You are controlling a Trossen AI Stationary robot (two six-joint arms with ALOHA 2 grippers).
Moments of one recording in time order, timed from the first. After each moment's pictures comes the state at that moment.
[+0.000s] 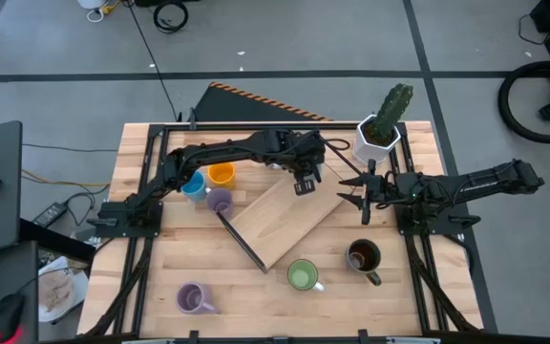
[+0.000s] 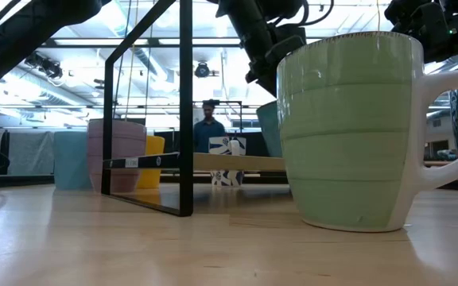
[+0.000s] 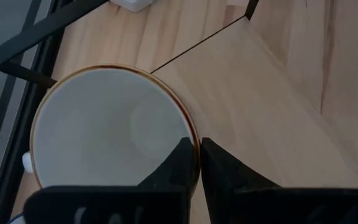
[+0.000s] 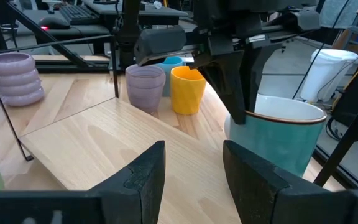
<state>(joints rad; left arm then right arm) 0.17 2.26 2.25 -0.96 -0.13 0.06 0.11 0.54 0.27 0.07 0.34 -0.03</state>
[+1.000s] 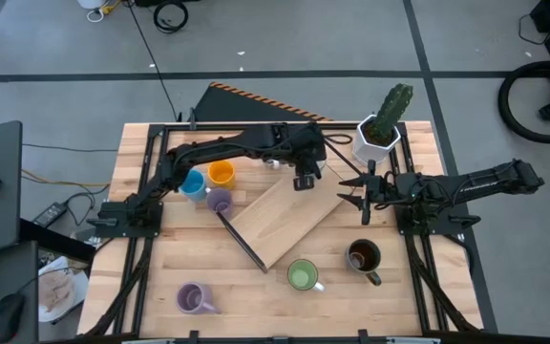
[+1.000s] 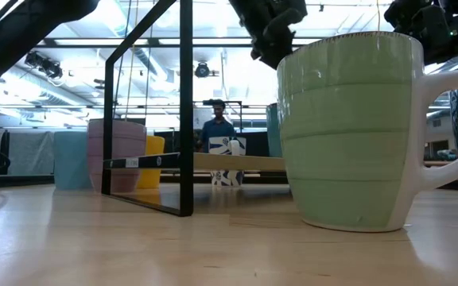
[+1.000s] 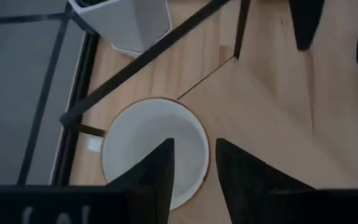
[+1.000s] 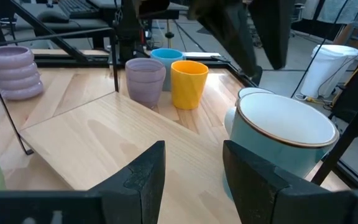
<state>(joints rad) 0.17 2.23 2.35 -1.00 -0.15 0.20 0.11 0.54 0.28 0.05 0.34 -0.02</state>
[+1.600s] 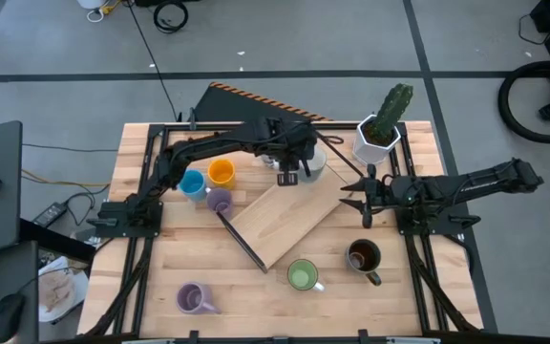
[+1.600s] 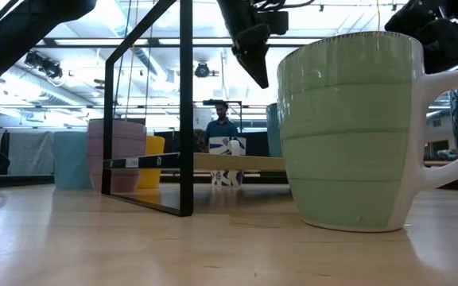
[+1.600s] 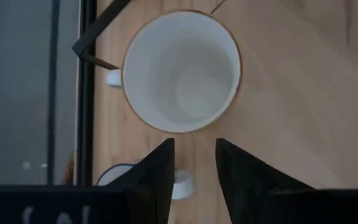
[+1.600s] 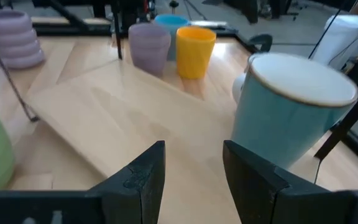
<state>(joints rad) 0.19 2.21 2.35 -1.20 -0.22 0.30 0.13 0.53 0.28 -0.09 0.34 0.04</state>
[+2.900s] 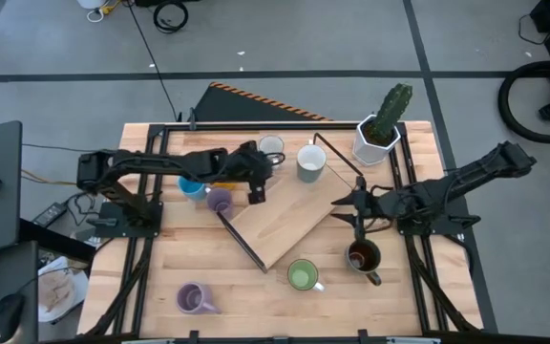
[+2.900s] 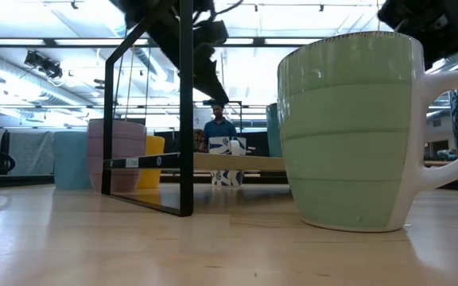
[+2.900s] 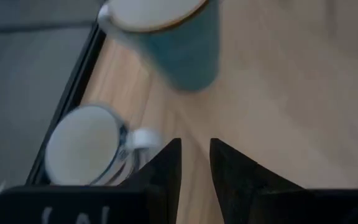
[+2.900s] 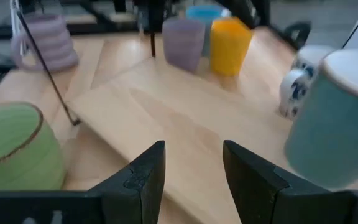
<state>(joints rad) 0.16 1.57 1.11 -0.24 -0.22 0.19 0.32 0.82 0.39 -0.01 0.43 0.19</state>
